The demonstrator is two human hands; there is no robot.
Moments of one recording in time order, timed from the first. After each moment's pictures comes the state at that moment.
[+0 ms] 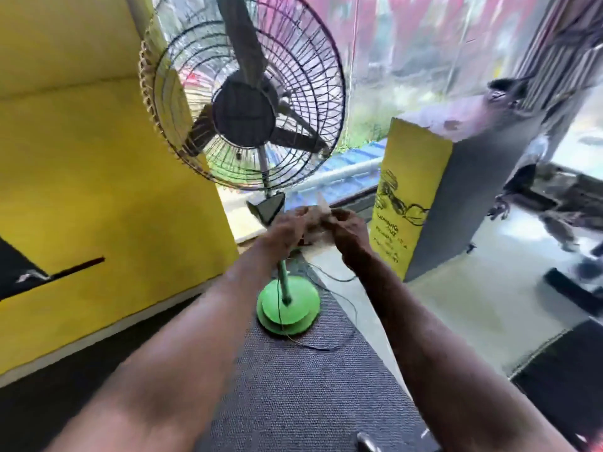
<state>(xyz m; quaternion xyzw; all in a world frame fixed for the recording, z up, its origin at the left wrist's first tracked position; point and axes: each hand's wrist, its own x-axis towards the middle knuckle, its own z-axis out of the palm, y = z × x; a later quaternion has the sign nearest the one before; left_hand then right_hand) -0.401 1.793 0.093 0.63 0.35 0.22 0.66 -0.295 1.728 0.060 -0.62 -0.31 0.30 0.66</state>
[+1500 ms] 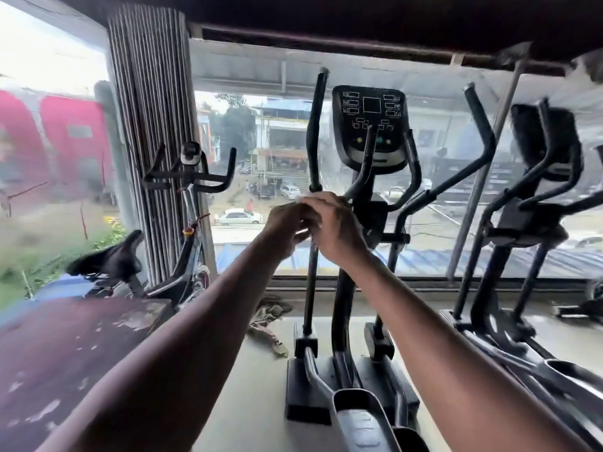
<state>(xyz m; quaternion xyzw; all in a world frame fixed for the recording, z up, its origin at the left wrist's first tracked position) 0.662 1.644 0.256 0.60 -0.06 -0.01 0.80 0.656 1.534 0.239 -0.85 -0.20 -0.42 0.24</state>
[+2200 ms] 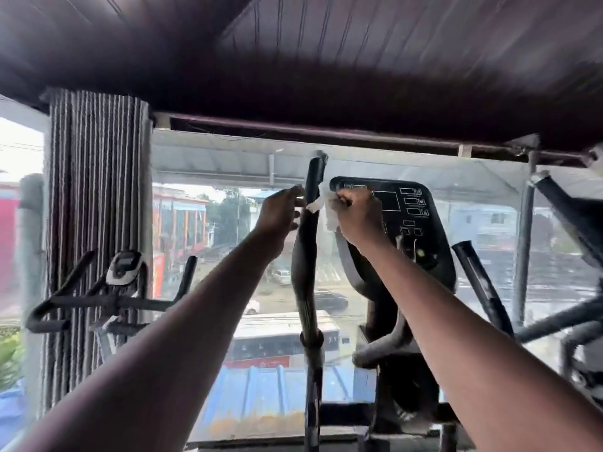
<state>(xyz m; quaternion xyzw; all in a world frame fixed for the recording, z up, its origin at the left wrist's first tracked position) 1.162 1.568 0.440 0.62 -0.21 0.17 0.74 1.172 1.420 0.440 -0.75 -0.16 -0.57 0.30</state>
